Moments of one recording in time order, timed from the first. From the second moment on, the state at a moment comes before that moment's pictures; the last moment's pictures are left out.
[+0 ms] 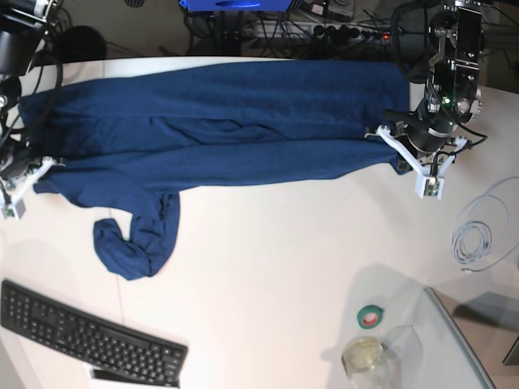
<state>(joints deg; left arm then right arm) 18.3 -21.9 -3.3 101.2 -14.3 0.2 43.7 1.7 15.2 27.2 72.2 10.0 28.3 -55.1</state>
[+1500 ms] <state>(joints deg) 15.2 -28.1 5.8 89.9 -14.2 0.2 46.5 0.2 14.8 27.2 69.8 10.0 27.9 -56.2</state>
